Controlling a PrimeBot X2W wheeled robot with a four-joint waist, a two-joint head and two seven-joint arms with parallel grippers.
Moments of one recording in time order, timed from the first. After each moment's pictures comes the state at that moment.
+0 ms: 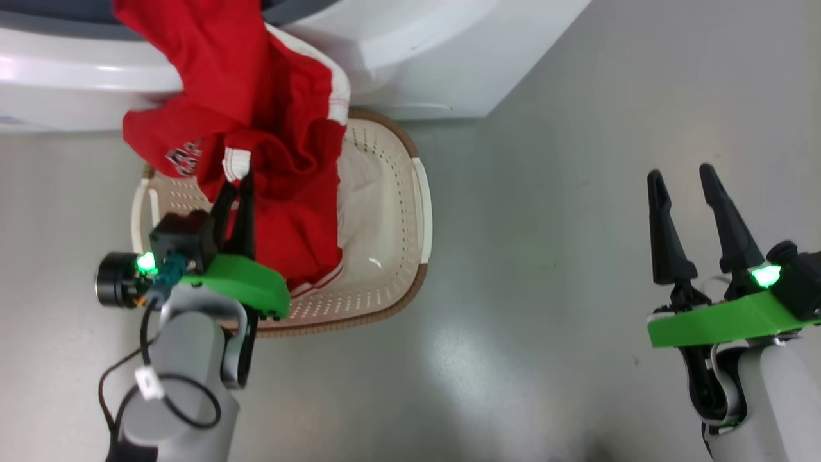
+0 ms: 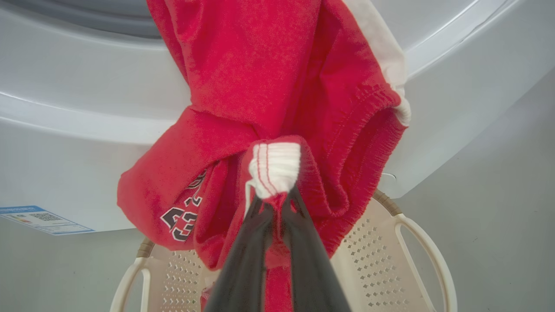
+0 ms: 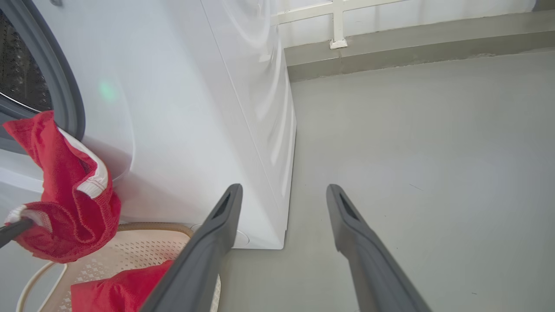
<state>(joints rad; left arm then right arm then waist) -0.63 0.03 -0.13 0.62 -0.14 0.02 -0.26 -0.26 -0.07 -0.03 0.14 0.38 0.12 -0.26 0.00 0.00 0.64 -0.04</state>
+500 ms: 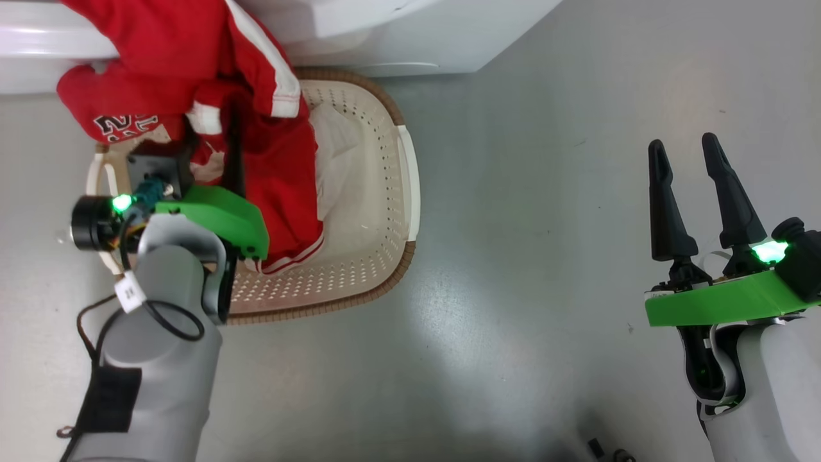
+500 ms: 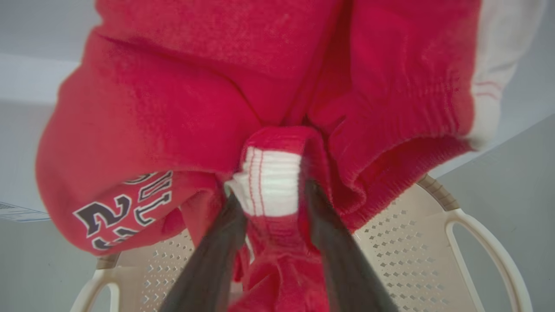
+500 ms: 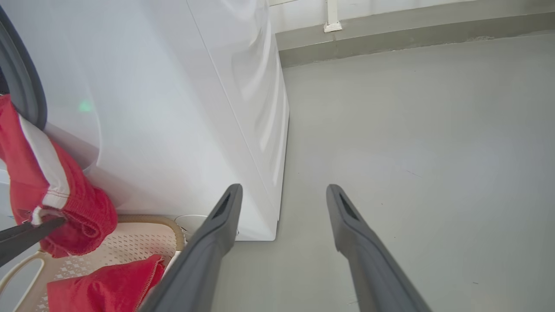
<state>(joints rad) -0.88 0.02 -0.09 0.91 -0.12 -0.01 -0.26 -0.31 -0.06 -0.02 0.12 0.38 0.12 -0.26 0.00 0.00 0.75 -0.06</state>
